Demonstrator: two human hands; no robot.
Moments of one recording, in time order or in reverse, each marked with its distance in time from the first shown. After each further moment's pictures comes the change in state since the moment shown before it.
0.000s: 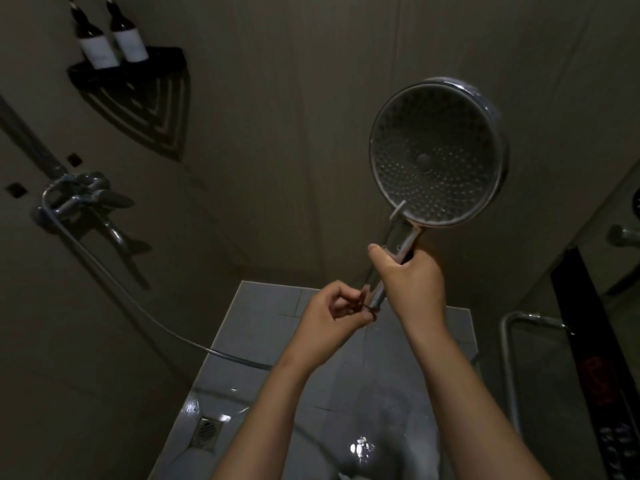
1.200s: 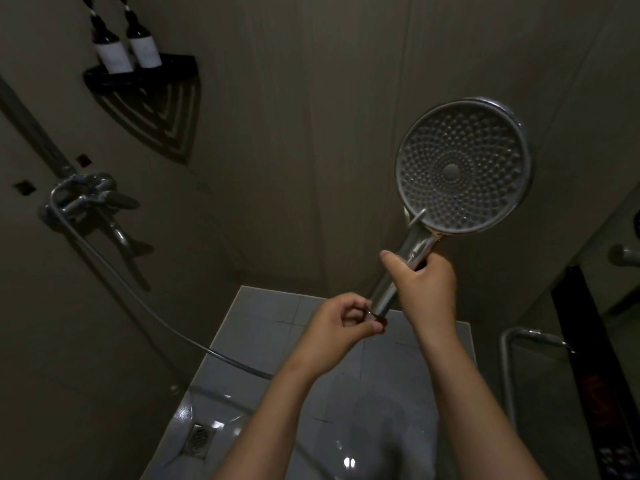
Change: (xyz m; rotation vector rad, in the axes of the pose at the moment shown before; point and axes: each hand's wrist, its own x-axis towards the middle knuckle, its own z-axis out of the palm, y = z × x) left_hand 0.004 0.002 0.006 0.078 -0.054 -0.043; right_hand 0.012 0.008 -0.005 0.086 0.050 -0.083
